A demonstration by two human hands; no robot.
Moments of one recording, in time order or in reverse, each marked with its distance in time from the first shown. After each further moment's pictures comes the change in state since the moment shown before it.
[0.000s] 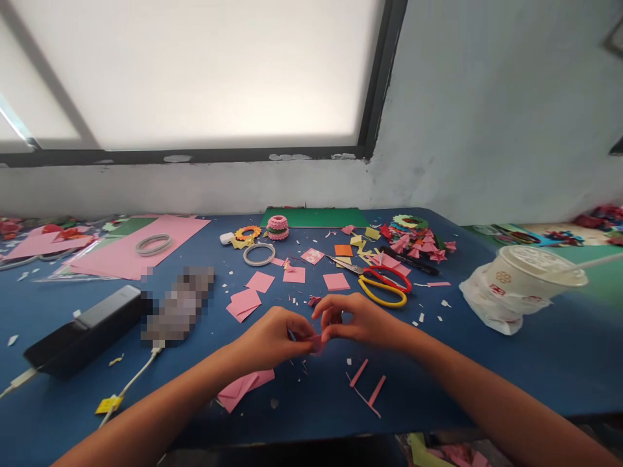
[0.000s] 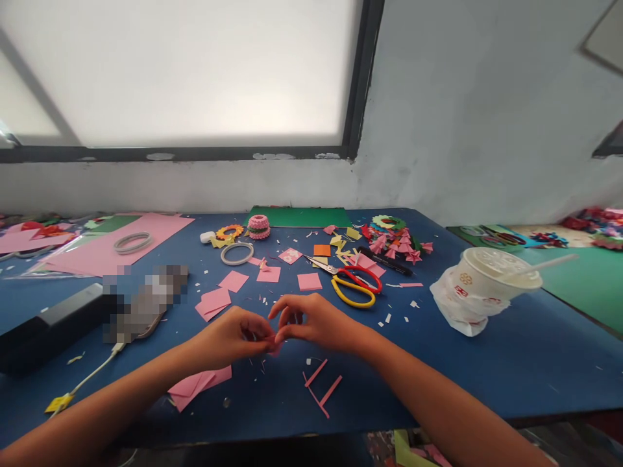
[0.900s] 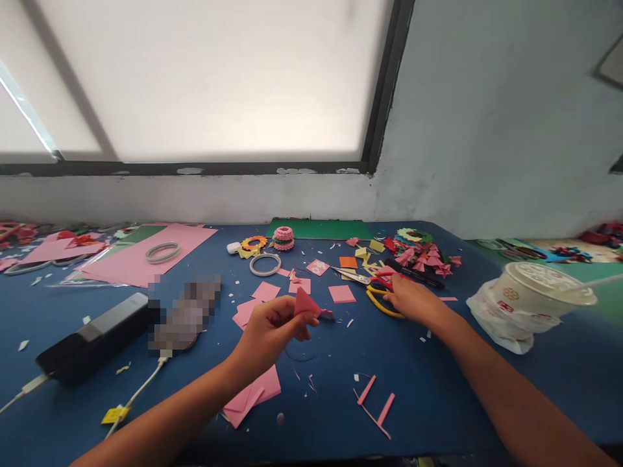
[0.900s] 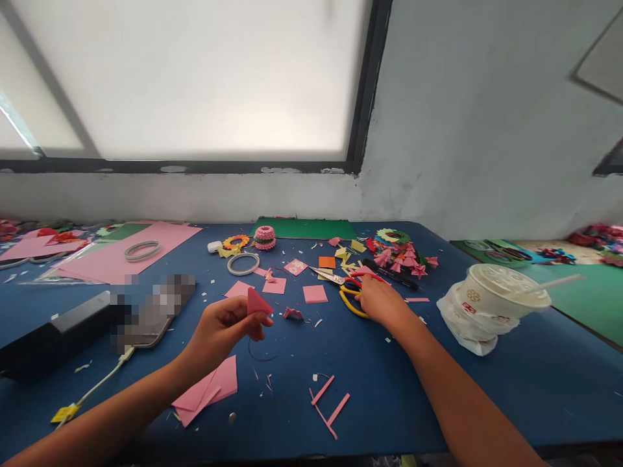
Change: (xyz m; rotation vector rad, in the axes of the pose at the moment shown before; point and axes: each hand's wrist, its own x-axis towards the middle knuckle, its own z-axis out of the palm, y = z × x) left_hand -0.010 0.013 -0.007 -0.304 0.417 0.139; right_hand -0.018 0.068 -0.066 -0.755 0.262 0.768
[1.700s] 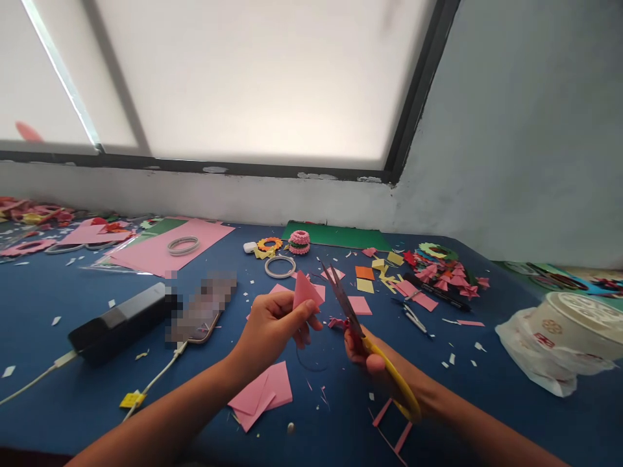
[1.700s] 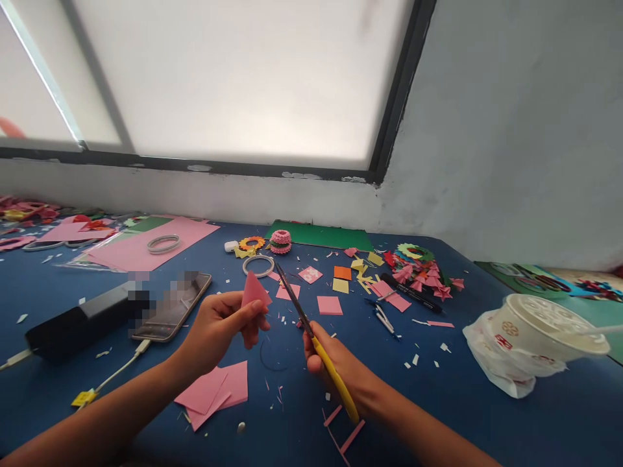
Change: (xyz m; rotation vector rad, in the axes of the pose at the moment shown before) left_hand -0.004 0.017 -0.015 -0.205 0.114 -0.030; right_hand -0.079 -0.093 0.018 1.115 -0.412 -0.540
